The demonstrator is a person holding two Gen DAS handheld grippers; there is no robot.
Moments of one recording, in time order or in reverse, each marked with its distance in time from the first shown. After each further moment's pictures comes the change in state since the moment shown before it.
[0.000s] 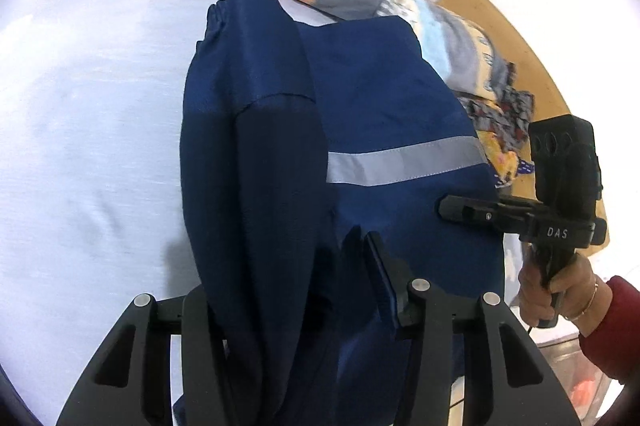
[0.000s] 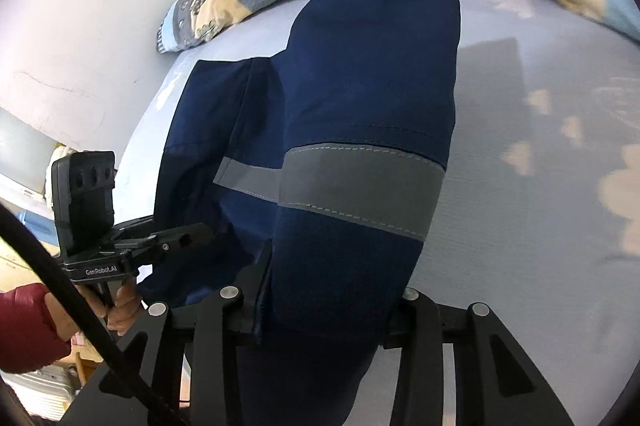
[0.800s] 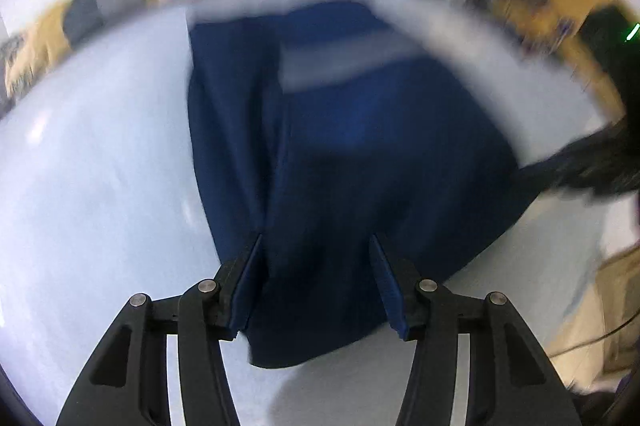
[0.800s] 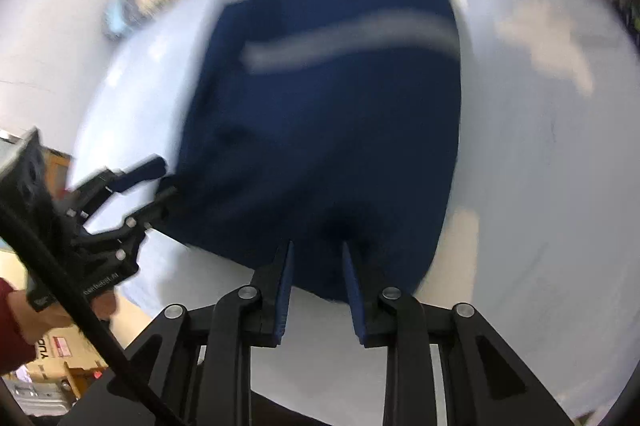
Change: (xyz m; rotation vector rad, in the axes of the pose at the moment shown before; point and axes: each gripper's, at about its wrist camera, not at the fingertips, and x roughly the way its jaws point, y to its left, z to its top) left arm 0.038 -0.050 -0.109 0.392 0.118 0.426; right arm -0.009 -0.017 -0.137 0.152 0.131 -0.191
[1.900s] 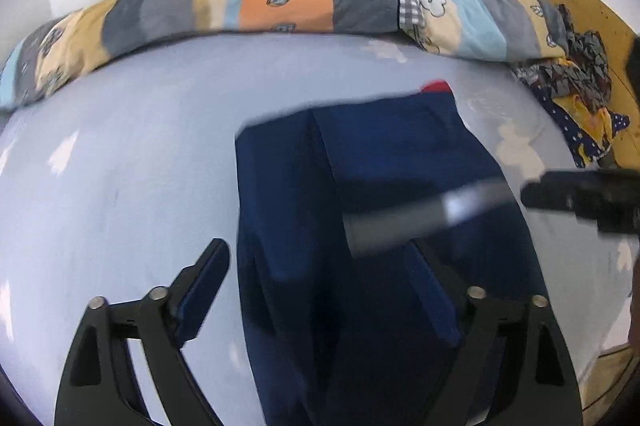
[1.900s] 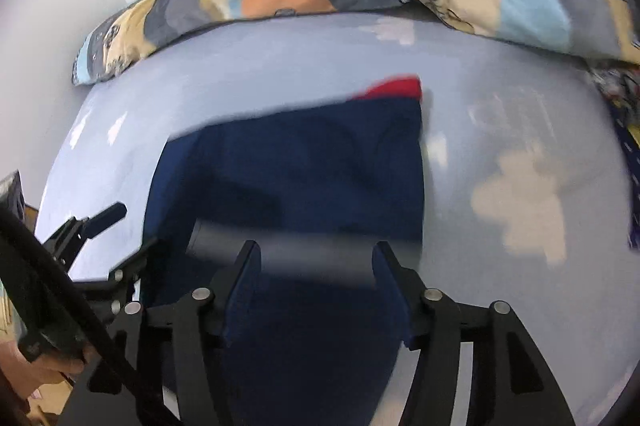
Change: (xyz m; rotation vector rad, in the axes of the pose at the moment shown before) left arm -0.021 0.006 0.120 -0.206 -0.162 0.098; right arm -0.036 0.004 0.127 -0.023 -0.221 -0.155
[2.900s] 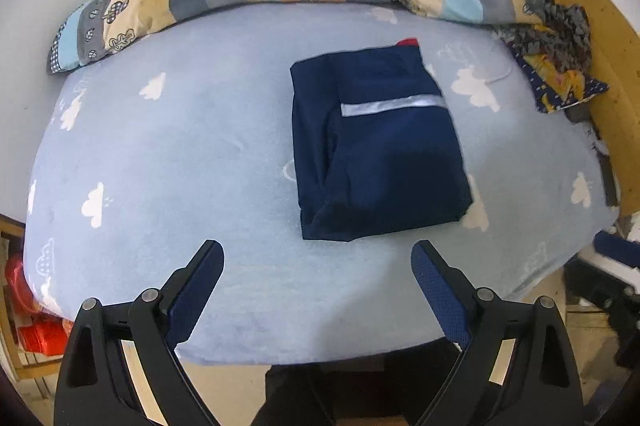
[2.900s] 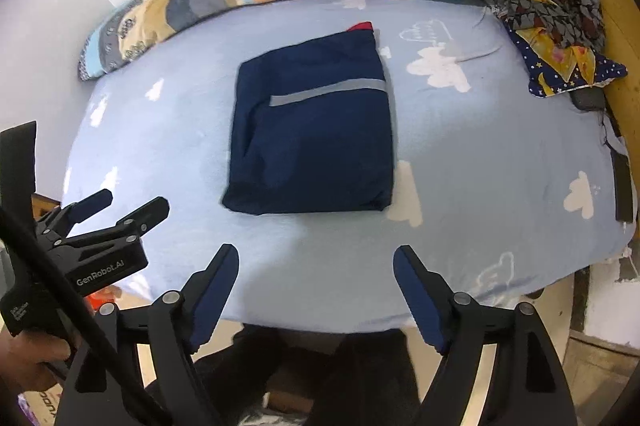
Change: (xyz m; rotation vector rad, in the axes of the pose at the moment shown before) left arm -0.229 -0.023 -0.049 -0.020 0.204 0.089; right arm -0.220 0.104 -0.162 0.169 0.075 -0.082
